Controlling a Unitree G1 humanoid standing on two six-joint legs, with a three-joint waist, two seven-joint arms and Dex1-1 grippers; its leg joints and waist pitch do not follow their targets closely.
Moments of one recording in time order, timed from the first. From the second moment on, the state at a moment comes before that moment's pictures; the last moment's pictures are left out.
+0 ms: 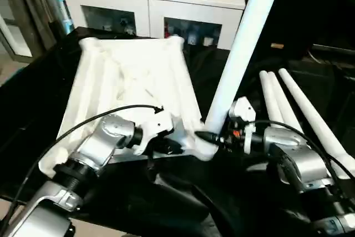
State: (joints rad) left arm -0.56 0.44 -0.43 0.41 -0.05 0.21 -1.22; right arm -0.36 -0.39 0.20 0.22 0.27 0.27 1.07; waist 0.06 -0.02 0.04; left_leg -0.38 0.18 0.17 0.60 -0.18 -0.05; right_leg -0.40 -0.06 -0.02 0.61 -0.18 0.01
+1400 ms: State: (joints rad) left arm -0.68 0.10 -0.29 0.62 0.02 0.47 -0.65; right arm -0.64 -0.12 0.02 0.75 0.15 0.12 0.46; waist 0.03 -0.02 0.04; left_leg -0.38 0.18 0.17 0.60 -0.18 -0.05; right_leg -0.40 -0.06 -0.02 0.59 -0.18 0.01
